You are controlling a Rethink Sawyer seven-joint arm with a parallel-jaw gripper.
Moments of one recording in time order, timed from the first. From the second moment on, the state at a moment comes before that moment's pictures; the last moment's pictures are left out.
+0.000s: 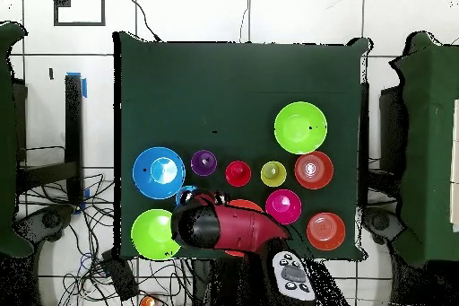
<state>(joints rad) -0.25 -0.78 0.07 2.17 -0.03 0.15 1.65</state>
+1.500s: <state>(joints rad) -0.17 -0.54 0.06 2.17 -0.03 0.04 1.65</state>
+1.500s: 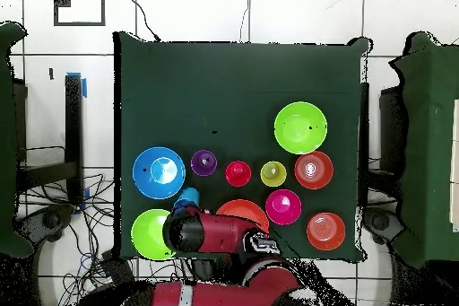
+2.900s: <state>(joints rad) -0.06 -0.68 -0.10 2.13 -0.03 0.19 1.65</state>
